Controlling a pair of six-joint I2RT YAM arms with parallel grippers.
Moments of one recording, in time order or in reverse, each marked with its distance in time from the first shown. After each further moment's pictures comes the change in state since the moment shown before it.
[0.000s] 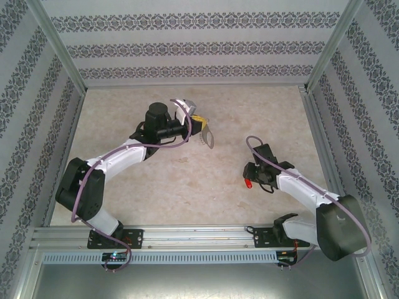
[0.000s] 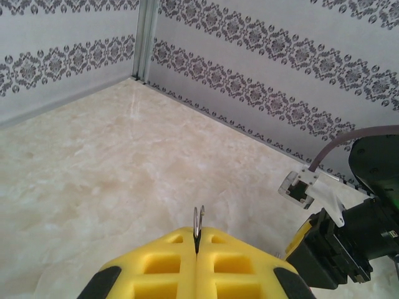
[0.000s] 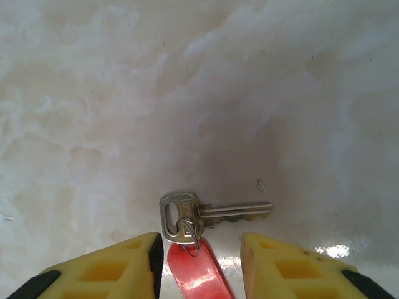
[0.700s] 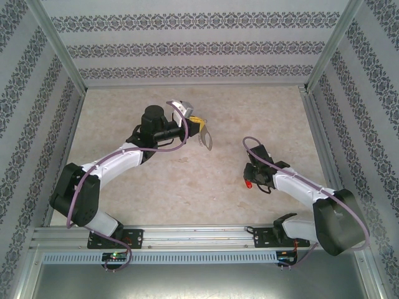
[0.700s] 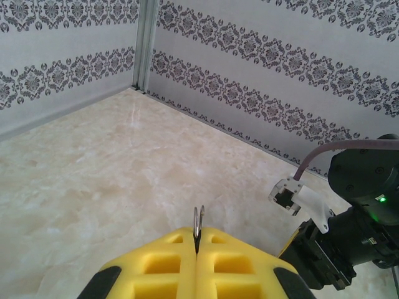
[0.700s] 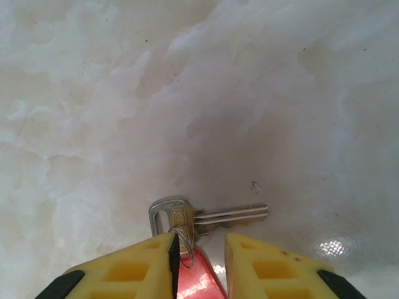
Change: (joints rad) left arm 0.000 -0.056 -0.046 0.035 -0.002 -0.004; right arm 0.044 0.042 0.000 0.019 0.063 0.066
